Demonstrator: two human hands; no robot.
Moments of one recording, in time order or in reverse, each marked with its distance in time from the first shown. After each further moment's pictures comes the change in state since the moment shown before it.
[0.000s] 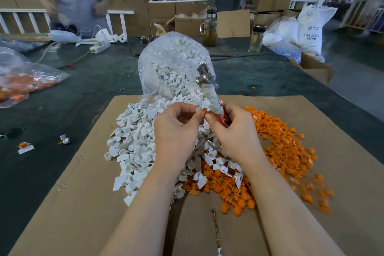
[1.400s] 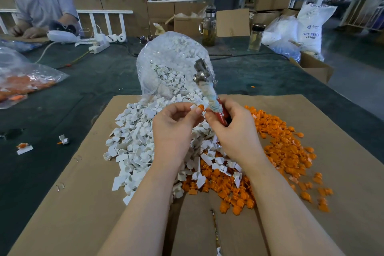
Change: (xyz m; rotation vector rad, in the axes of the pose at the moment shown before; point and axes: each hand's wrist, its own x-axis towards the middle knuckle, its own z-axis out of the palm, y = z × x) left_hand -0.002 0.008 -0.002 -0.307 -0.033 -0.142; right_hand -0.001 -0.003 -0.002 0.095 -0.025 -0.024
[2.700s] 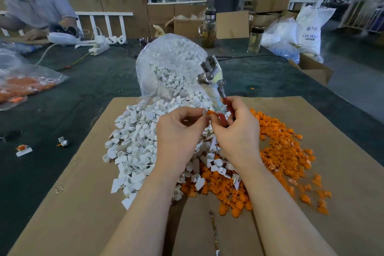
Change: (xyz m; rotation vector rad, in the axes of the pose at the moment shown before) left_hand -0.005 -0.002 0.004 0.289 -0.026 0.065; right_hand 0.000 0.008 0.006 -0.189 0.228 -0.056
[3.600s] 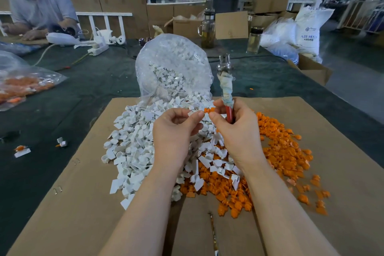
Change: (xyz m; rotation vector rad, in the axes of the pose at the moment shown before) left_hand 0.006 -0.004 0.000 -0.264 0.060 -0.167; right_hand 0.005 0.002 -0.005 0.386 -0.085 0.146
